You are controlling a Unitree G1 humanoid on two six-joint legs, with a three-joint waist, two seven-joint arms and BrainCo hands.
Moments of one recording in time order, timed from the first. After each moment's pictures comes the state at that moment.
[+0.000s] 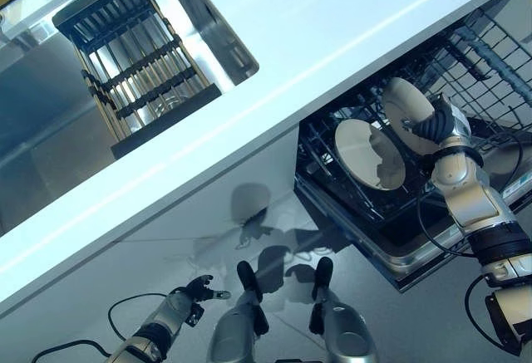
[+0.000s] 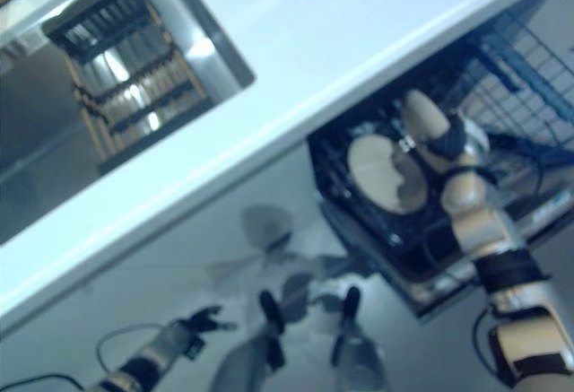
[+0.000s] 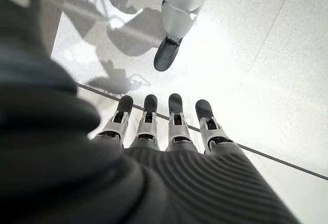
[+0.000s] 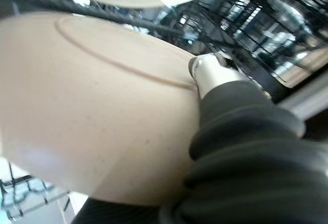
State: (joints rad) left arm -0.24 0.31 -0.41 1.02 0.09 0.07 -0.07; right arm -0.63 -0.79 0.25 0.38 -0.15 0.22 -0.29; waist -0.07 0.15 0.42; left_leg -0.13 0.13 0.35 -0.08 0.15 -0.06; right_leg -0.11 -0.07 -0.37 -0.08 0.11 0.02
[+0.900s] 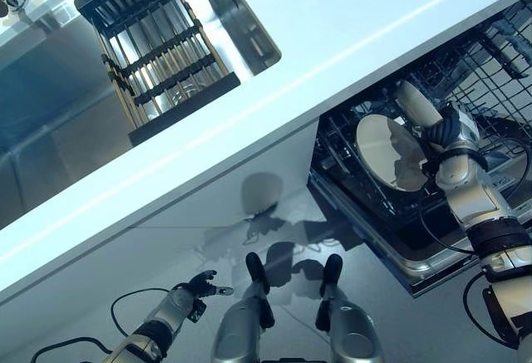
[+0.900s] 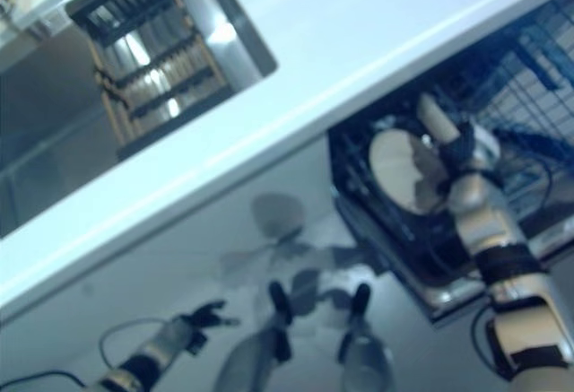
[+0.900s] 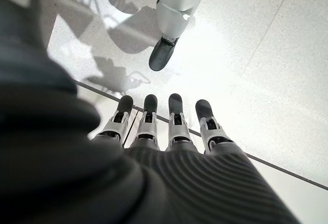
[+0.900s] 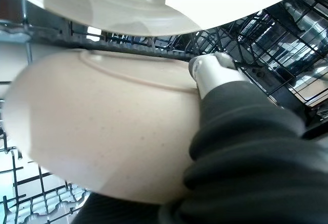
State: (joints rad) left arm -0.24 0.32 -0.43 1.00 0.08 0.06 -0.08; right arm -0.69 -0.78 0.28 0.53 -0.17 0.22 -0.32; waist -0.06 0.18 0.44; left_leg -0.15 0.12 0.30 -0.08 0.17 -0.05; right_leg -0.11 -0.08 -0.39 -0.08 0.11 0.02
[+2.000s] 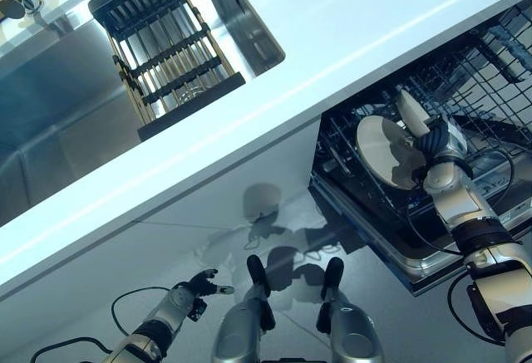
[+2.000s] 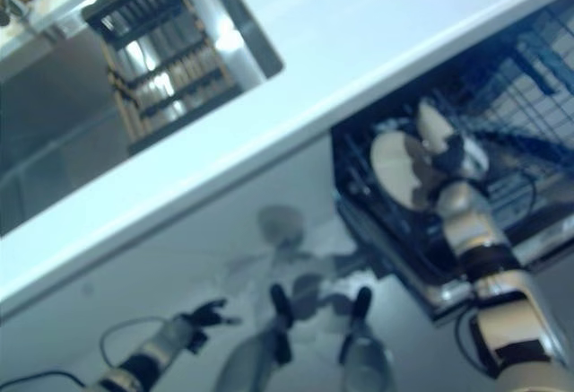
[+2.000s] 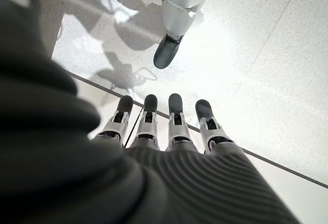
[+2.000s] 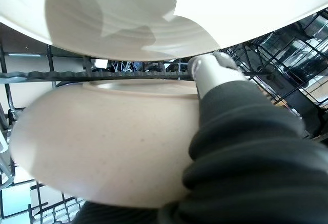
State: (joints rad) left arm -0.24 0.32 -0.43 0.98 0.08 0.06 -0.09; right arm -0.70 -0.71 0.29 0.64 -0.16 0.22 -0.34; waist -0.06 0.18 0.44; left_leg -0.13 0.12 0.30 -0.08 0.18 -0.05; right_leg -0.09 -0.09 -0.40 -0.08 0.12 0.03
